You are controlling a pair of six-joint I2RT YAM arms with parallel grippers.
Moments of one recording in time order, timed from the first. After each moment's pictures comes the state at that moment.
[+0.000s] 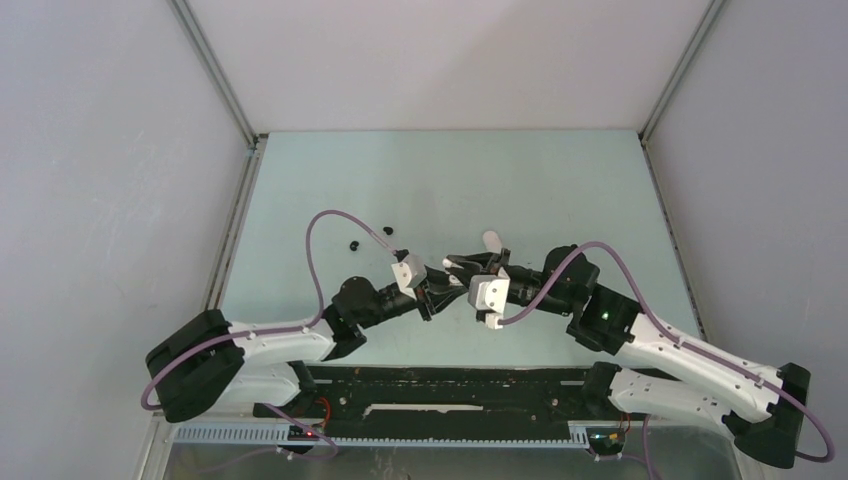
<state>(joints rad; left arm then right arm) -0.96 1.22 0.35 1.01 0.25 -0.13 0.99 0.86 0.77 0.02 -0.30 -0.78</state>
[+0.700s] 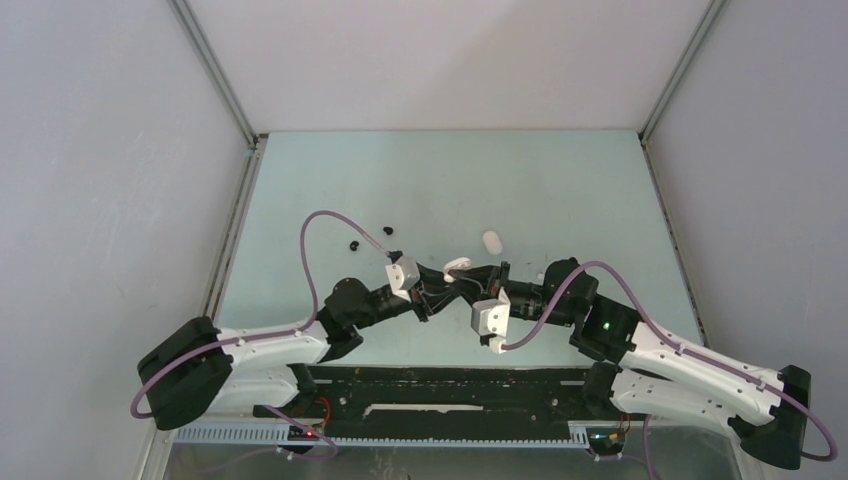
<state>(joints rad) -0.96 1.15 0.35 1.01 0.29 -0.12 1.03 0.81 0.68 0.05 -0.31 -0.90</state>
